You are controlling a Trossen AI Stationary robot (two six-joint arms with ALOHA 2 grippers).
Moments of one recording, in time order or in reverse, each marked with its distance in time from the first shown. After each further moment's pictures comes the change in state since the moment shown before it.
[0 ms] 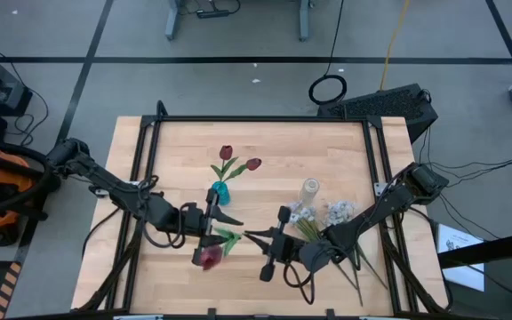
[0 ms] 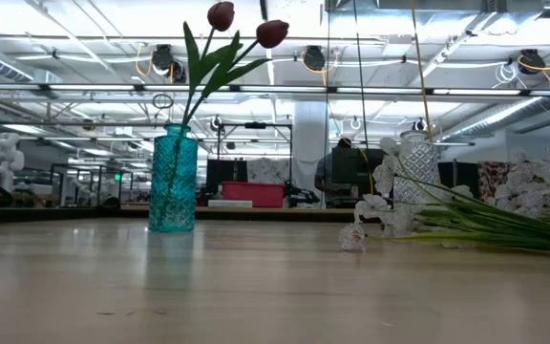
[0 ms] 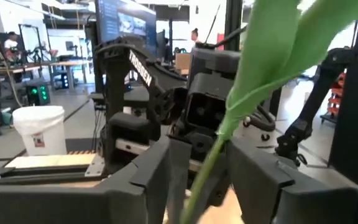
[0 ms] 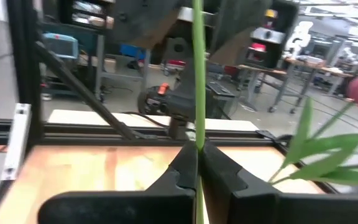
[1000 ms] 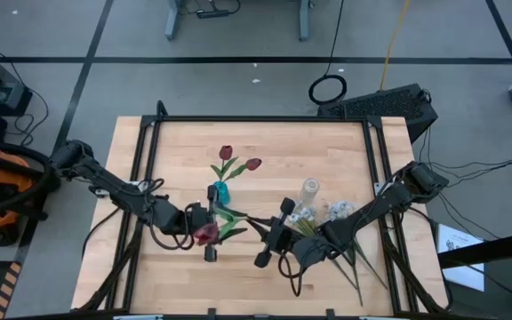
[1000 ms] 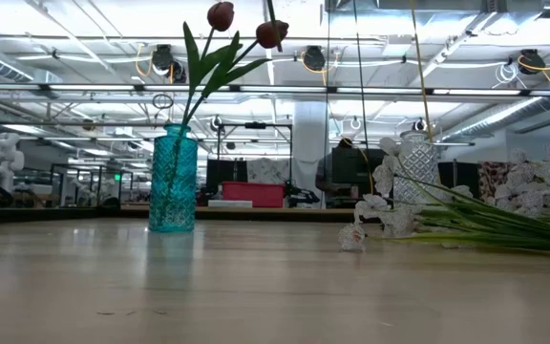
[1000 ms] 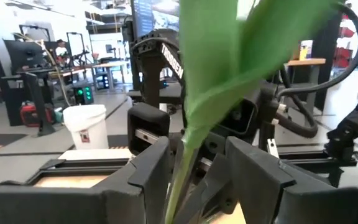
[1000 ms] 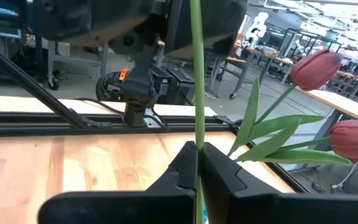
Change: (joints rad) left arm 0.007 0.053 0.000 0.046 -0.151 0.076; right arm -0.036 0.000 0.000 -0.069 0.122 0.006
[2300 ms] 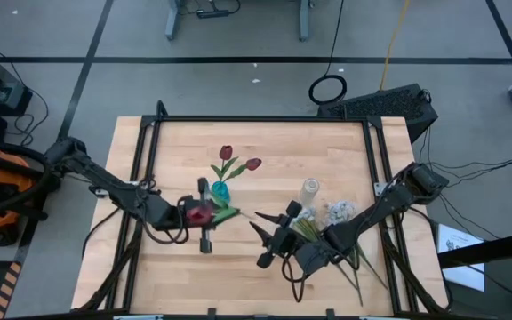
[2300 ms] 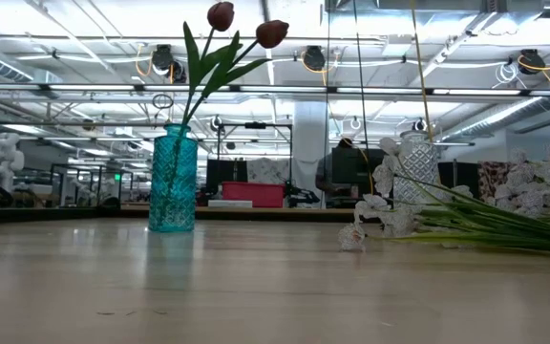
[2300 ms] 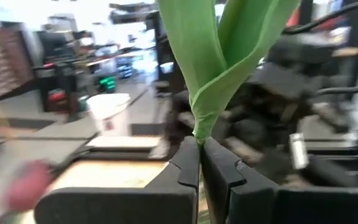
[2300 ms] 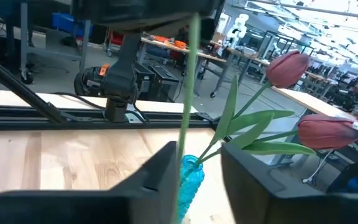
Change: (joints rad) left arm -0.002 -0.097 0.000 -0.145 -0.107 -0.019; right arm 0.039 0.000 0.000 -0.020 0.117 -0.025
